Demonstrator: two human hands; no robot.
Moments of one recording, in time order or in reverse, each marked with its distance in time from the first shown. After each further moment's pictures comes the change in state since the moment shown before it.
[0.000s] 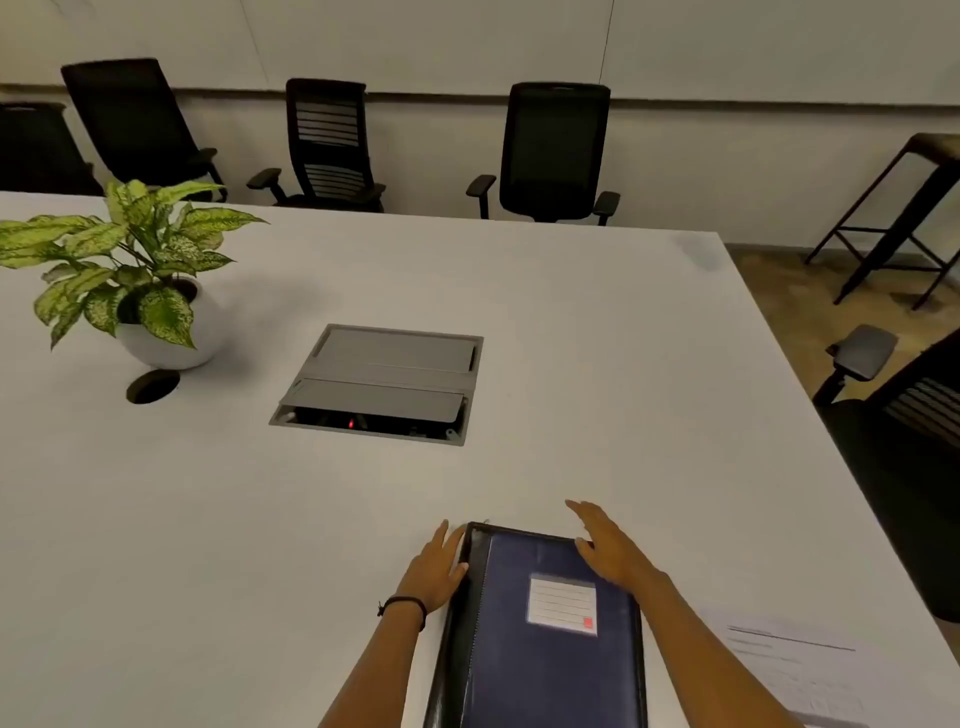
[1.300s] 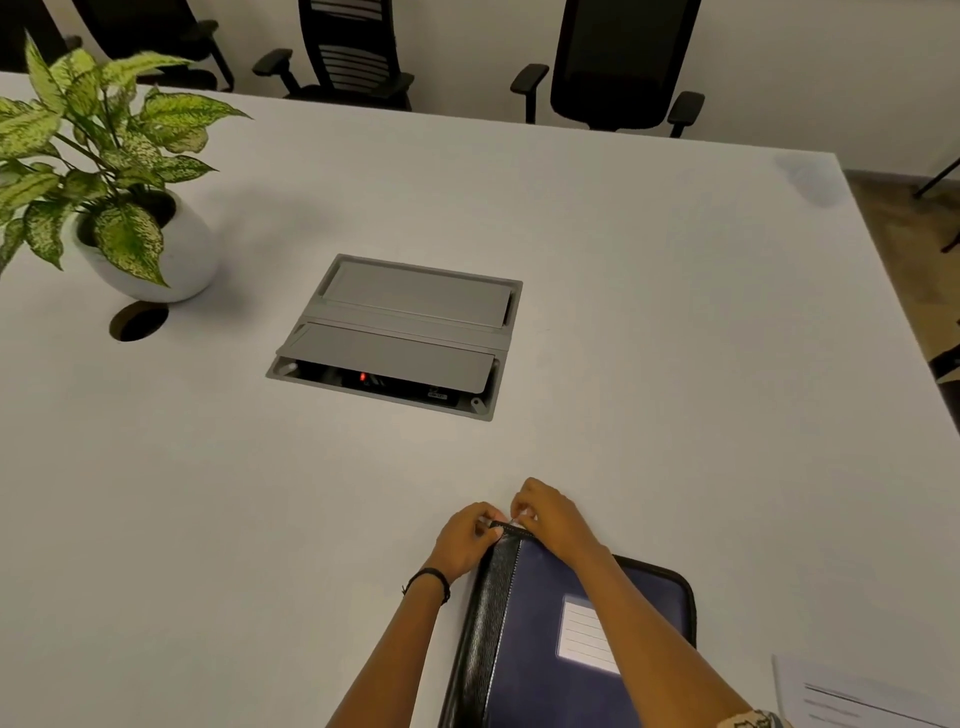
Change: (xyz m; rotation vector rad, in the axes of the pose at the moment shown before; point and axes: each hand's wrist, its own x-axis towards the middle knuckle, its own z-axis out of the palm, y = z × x) left_hand 0.089 -0.019 0.009 -0.568 0.114 -0.103; right_hand 0.133 -0.042 0.066 -0.083 -0.059 -0.188
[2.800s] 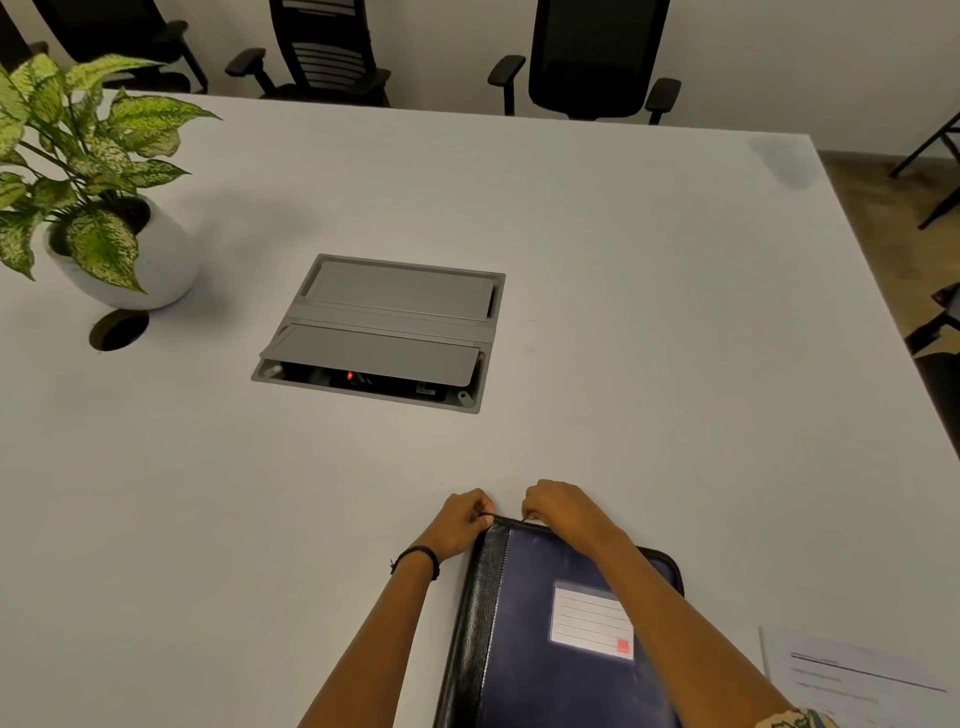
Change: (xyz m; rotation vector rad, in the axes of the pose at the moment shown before) left_hand 0.014 0.006 -0.008 0.178 -0.154 0.082; right_hand -0.017 0.018 -0.021 -0.431 -0.121 -0.177
